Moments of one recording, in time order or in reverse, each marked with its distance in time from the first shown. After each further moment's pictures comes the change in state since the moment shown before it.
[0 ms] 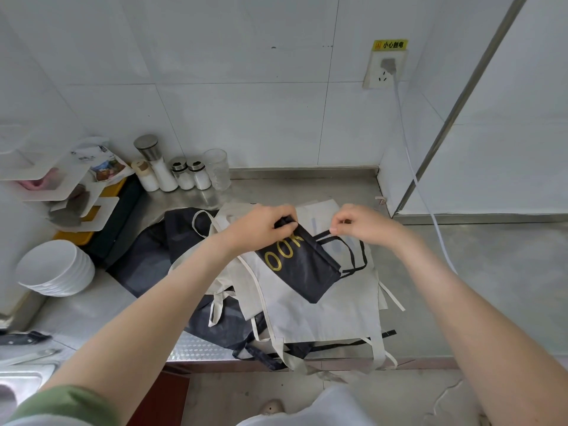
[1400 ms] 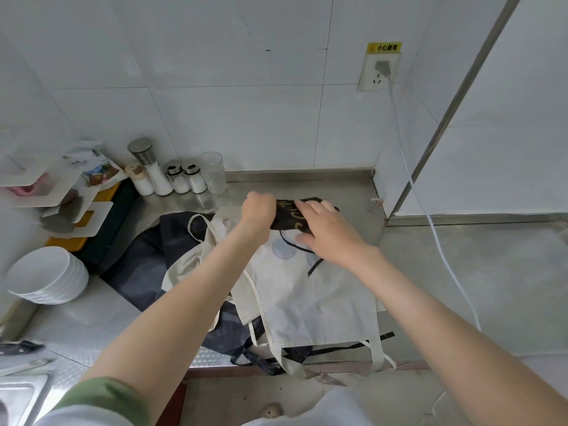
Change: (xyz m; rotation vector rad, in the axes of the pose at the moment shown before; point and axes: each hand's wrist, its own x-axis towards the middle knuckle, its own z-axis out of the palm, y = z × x) left_hand 0.045 0.016 0.005 -0.814 0.437 -0.803; right_hand 0.001 -0.050 0.041 -0.375 0.256 -0.155
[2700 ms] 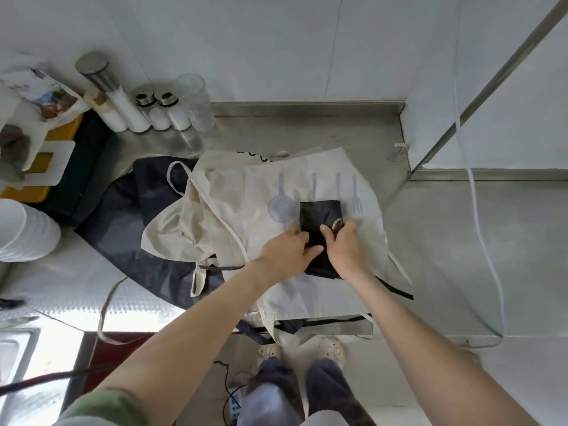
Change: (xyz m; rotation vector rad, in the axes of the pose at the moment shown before) left_hand 0.018 -0.154 0.060 1.082 -0.496 0.332; right_hand -0.016 0.079 0.159 0.514 0.034 0.749
